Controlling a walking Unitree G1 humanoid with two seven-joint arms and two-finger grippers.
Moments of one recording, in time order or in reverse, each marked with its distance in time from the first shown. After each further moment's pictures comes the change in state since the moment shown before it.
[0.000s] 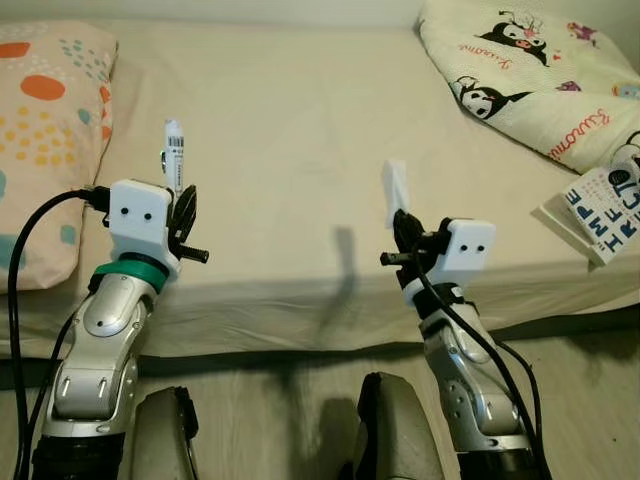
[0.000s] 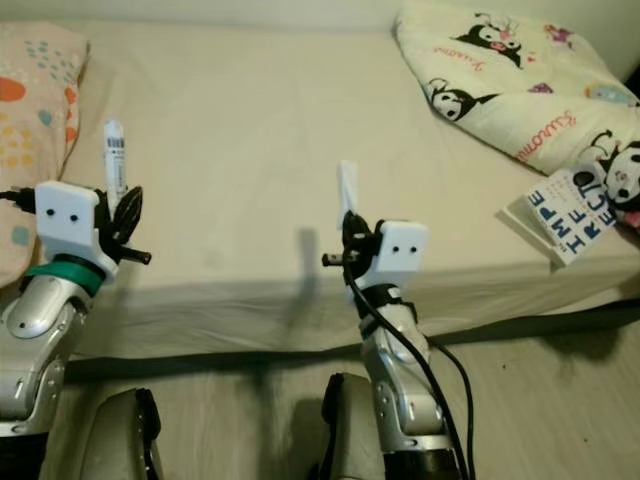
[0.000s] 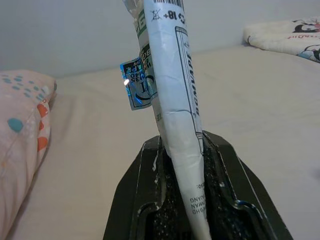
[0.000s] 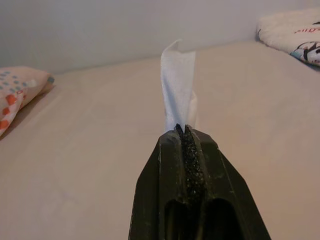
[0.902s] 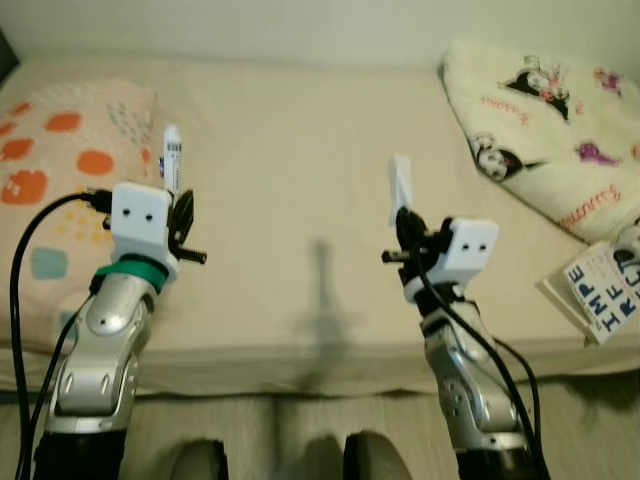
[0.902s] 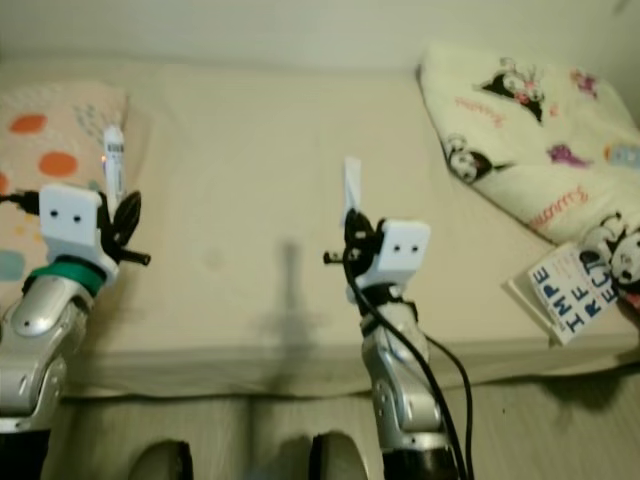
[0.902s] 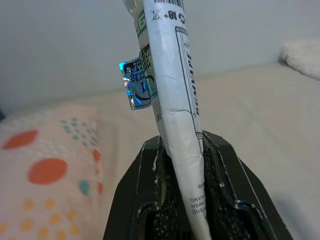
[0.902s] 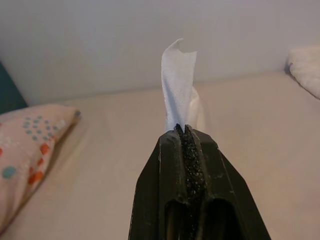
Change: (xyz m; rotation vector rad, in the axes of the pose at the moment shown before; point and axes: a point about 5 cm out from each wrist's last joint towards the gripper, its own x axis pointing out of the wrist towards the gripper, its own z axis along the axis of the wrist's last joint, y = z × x) left arm 0.003 0.001 -0.005 0.003 0.024 0.020; right arm 0.001 -0.001 -0.001 -0.004 -0.010 -0.012
